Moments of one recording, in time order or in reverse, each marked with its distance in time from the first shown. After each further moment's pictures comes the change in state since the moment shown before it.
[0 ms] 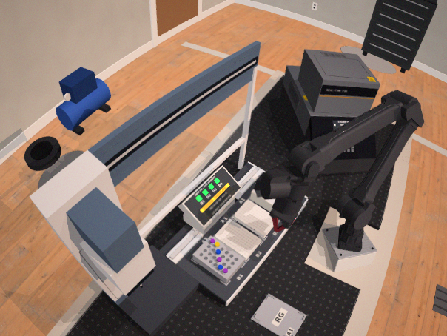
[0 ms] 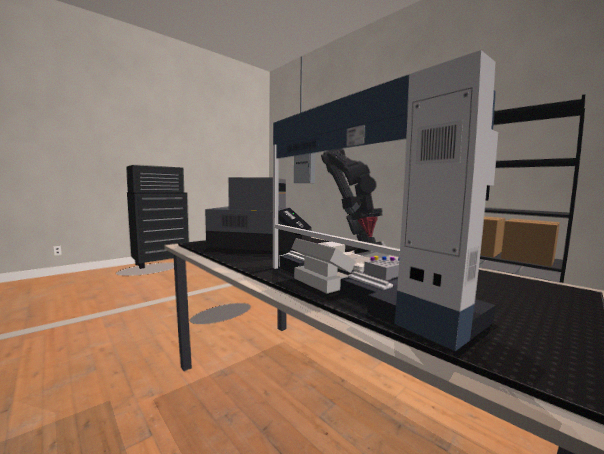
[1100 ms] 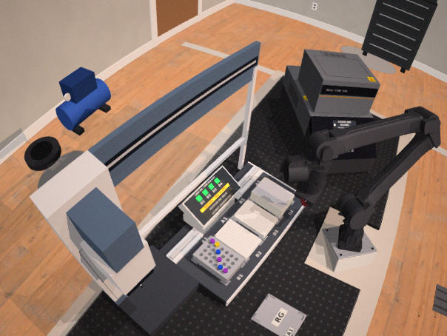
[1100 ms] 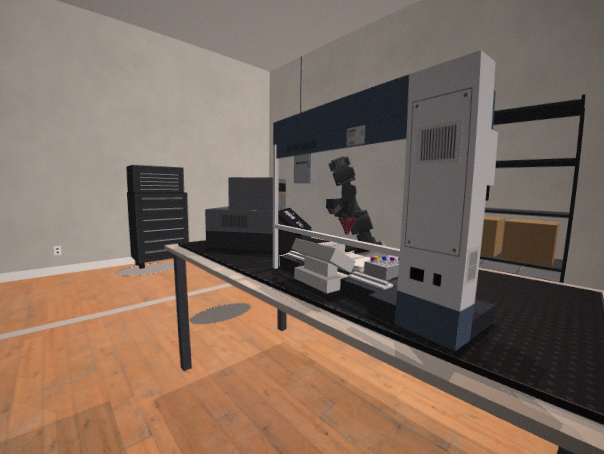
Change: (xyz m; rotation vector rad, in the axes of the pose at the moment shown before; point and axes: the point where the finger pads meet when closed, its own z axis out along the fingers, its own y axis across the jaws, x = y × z) arm 0.029 -0.138 -0.026 0.279 0.027 0.037
